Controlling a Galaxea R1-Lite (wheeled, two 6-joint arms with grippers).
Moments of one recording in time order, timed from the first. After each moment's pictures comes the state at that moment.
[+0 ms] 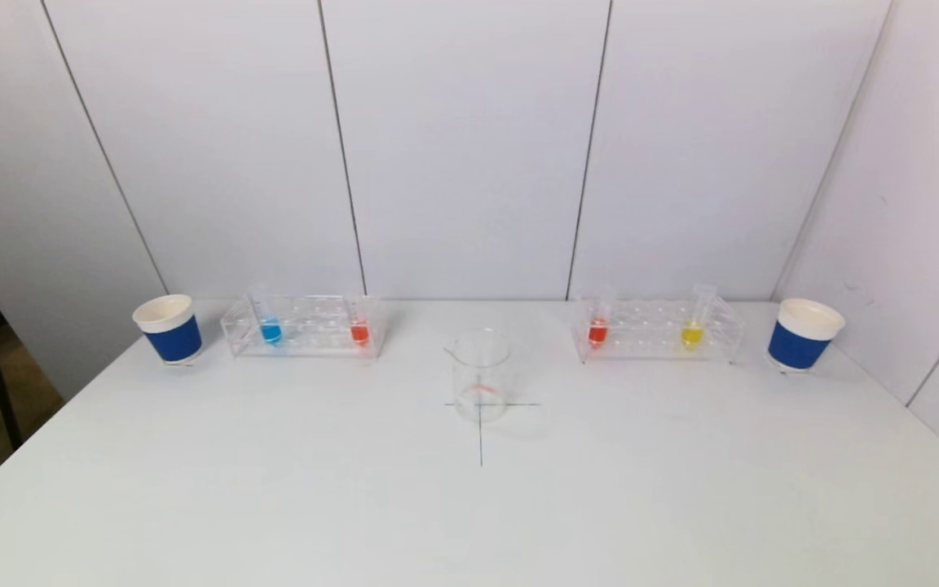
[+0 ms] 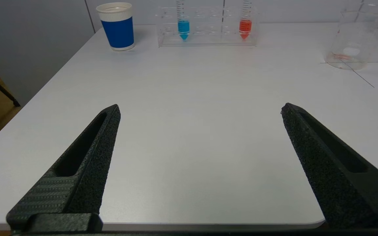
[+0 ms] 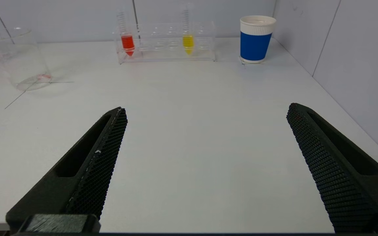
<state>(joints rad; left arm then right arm) 0.00 0.00 0.00 0.00 0.00 -0.01 0.01 0.00 0.00 0.00 -0.03 0.04</state>
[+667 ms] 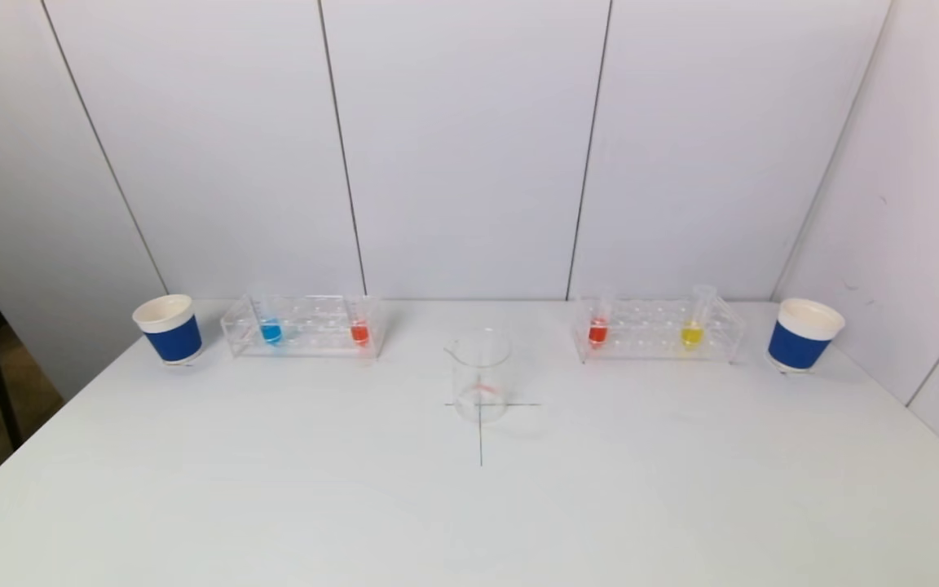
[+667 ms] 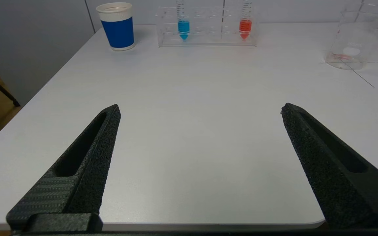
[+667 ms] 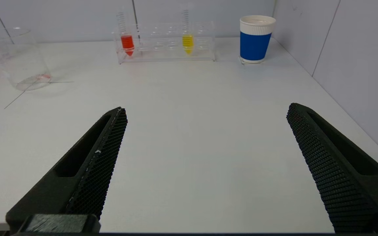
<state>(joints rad) 0.00 0.00 0.00 0.00 0.00 -0.01 0.01 0.00 0.00 0.00 -0.03 0.04</state>
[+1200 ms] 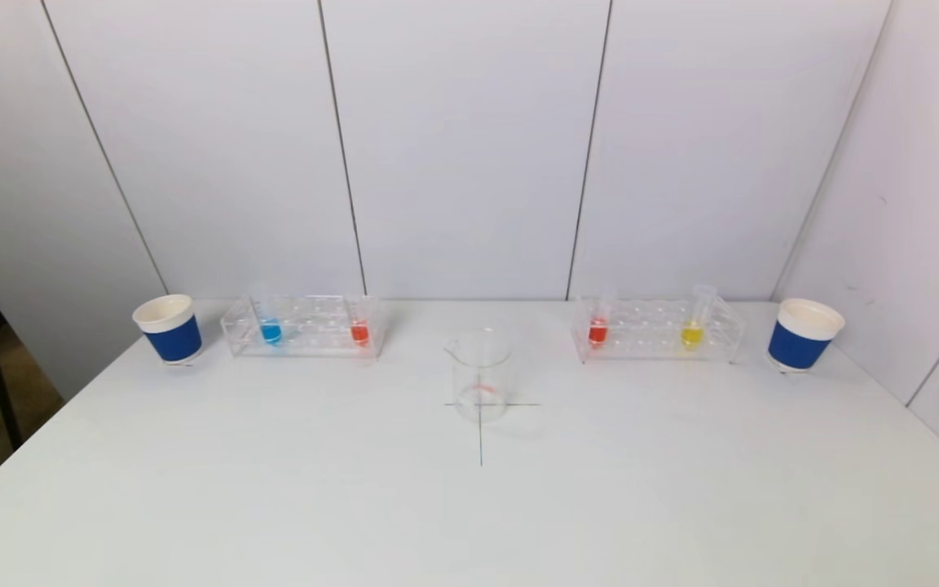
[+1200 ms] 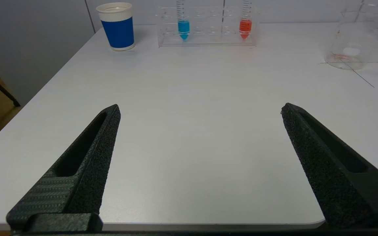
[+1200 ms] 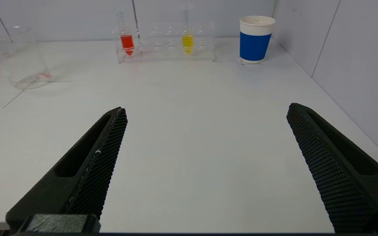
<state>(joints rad) 0.00 0.00 0.00 0.00 0.00 -0.01 0.01 0.00 0.00 0.00 -0.03 0.03</state>
